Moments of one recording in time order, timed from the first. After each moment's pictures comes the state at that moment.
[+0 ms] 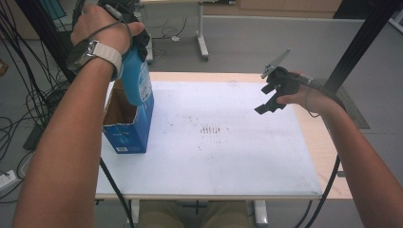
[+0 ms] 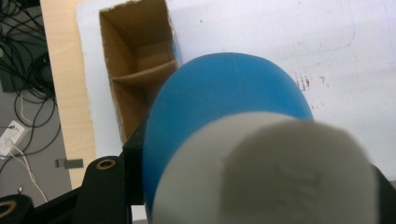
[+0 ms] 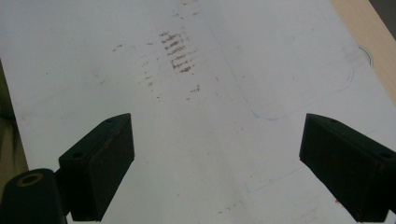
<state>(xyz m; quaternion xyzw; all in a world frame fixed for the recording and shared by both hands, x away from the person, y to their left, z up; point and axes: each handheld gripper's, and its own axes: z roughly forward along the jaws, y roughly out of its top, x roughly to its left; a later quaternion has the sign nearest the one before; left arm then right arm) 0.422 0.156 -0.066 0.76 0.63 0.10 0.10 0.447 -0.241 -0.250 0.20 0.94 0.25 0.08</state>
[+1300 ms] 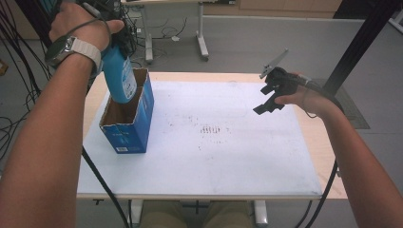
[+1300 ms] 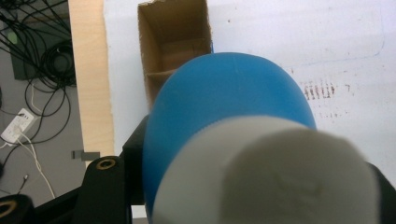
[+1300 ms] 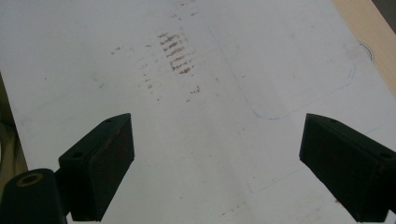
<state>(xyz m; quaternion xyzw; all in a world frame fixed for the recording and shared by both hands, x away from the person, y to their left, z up) 0.431 0.194 -0.067 0.74 0.65 0.11 0.09 0.447 -0.238 -0.252 0.21 0.94 0.25 0.08</state>
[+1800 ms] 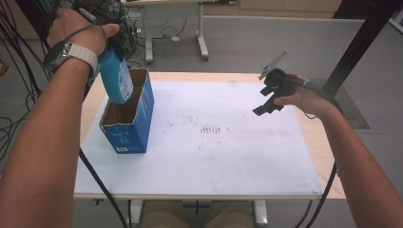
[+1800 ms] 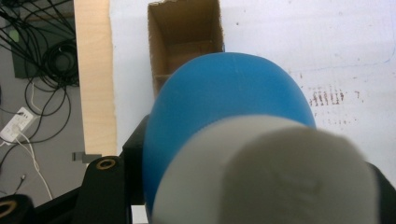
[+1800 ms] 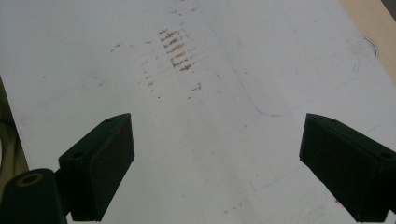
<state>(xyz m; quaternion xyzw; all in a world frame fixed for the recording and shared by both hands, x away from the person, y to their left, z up) 0.435 0.209 -0.080 0.74 0.66 0.11 0.10 0.447 -0.235 -0.254 0.21 0.94 0.24 0.07</state>
